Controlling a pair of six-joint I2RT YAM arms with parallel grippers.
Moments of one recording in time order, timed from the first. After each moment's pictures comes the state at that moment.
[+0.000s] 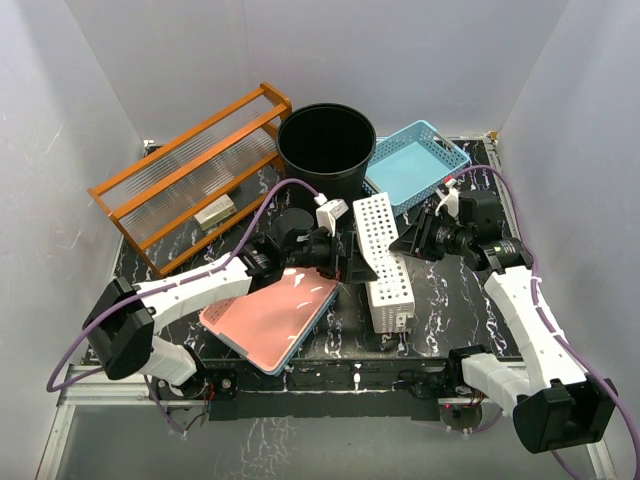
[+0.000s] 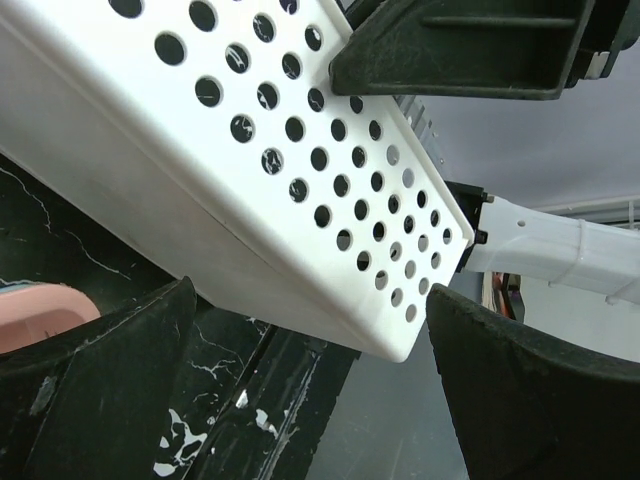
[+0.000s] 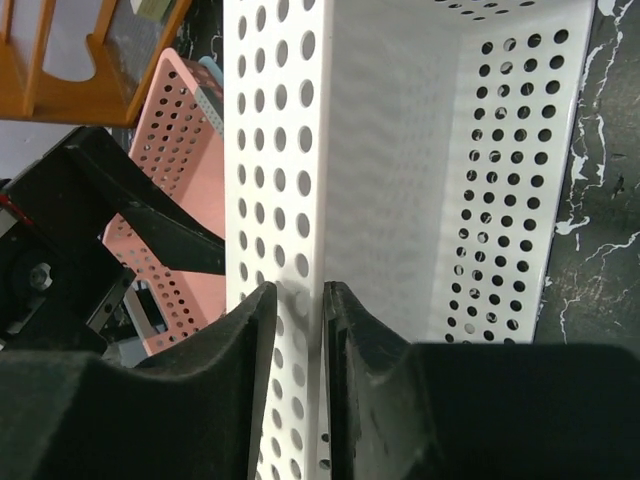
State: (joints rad) left arm -0.89 1.43 0.96 0.04 0.43 -0.70; right arm 0.13 0.99 0.93 -0.64 -0.56 0.51
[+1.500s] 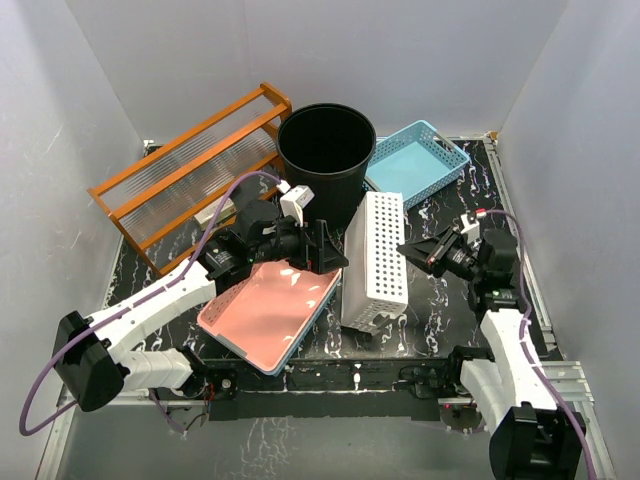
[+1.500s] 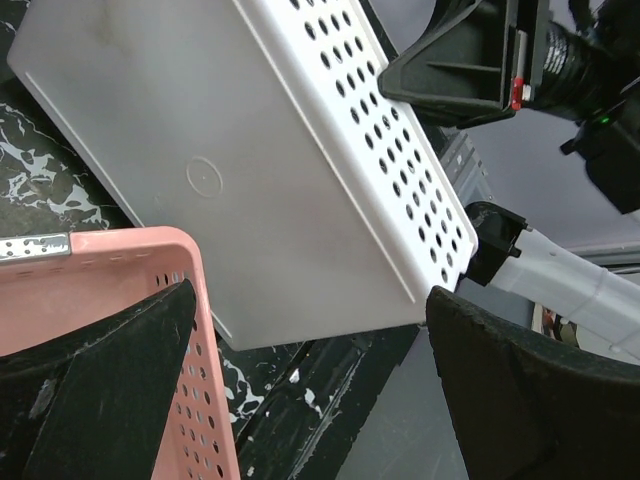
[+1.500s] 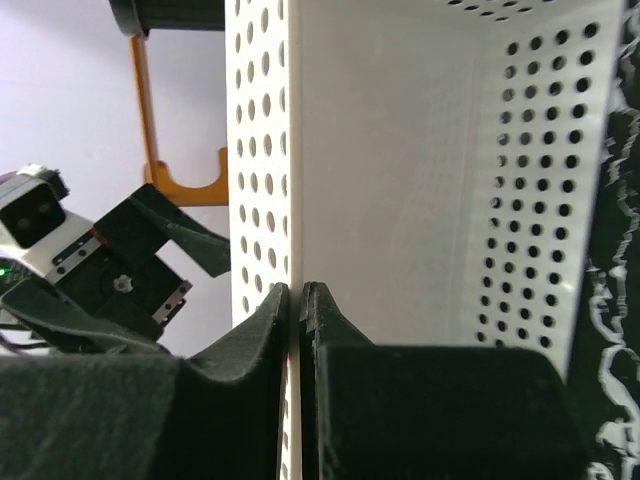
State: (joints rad) left arm -0.79 1.21 0.97 -0.19 0.35 -0.59; right arm -0.09 0.77 0.39 0.07 -0.85 1.14
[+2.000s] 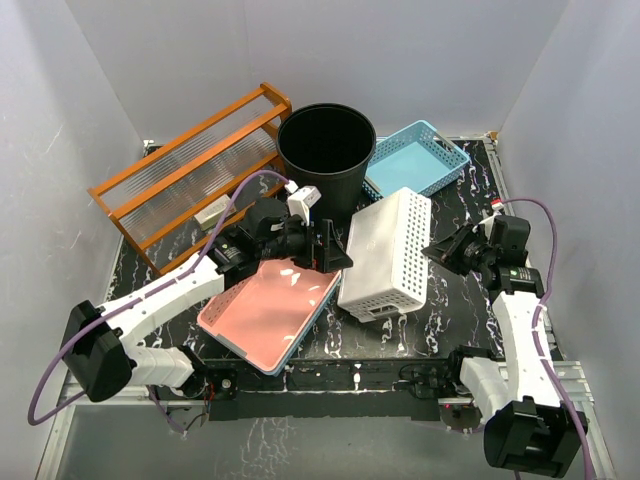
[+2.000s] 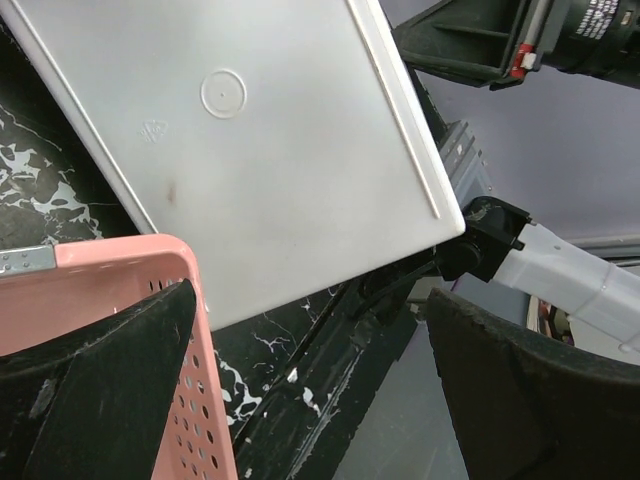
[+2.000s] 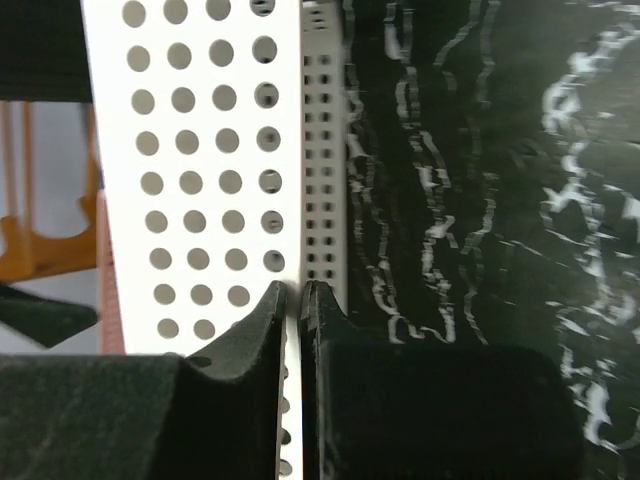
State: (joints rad) left arm -0.79 1.27 0.99 -0.18 0.38 -0.59; right arm -0.18 0.85 0.70 -0.53 -0.57 0.60
